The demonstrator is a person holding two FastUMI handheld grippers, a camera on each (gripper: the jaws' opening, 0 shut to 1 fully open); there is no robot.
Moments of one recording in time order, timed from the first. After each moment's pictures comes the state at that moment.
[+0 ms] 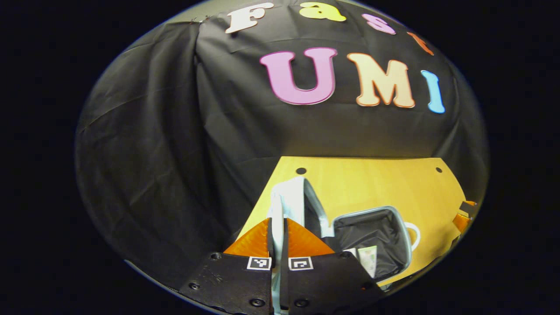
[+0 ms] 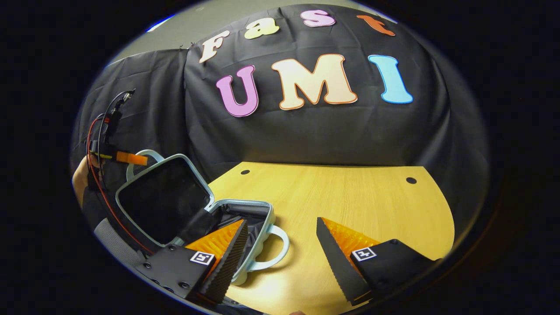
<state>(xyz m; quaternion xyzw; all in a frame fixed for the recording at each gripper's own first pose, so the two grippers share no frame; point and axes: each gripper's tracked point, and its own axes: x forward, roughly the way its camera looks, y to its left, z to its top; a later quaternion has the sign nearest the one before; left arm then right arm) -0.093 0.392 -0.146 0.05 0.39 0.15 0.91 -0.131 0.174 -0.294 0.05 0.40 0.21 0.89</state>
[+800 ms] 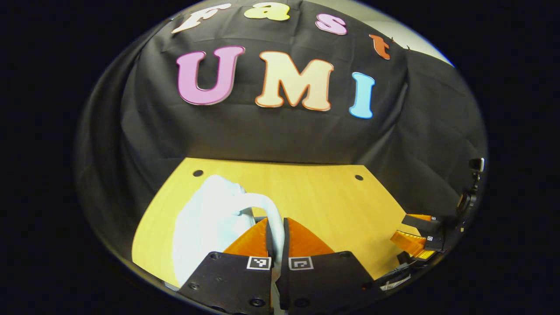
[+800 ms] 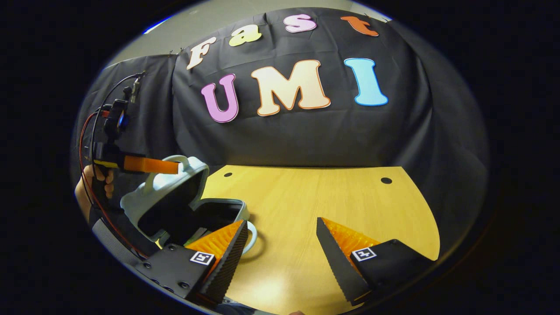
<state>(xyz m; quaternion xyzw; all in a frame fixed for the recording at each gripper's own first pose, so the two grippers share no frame) -0.041 0.135 -0.200 -0.08 0.39 -0.06 0.92 -0.132 0.087 -0.279 0.04 0.39 0.17 0.90</state>
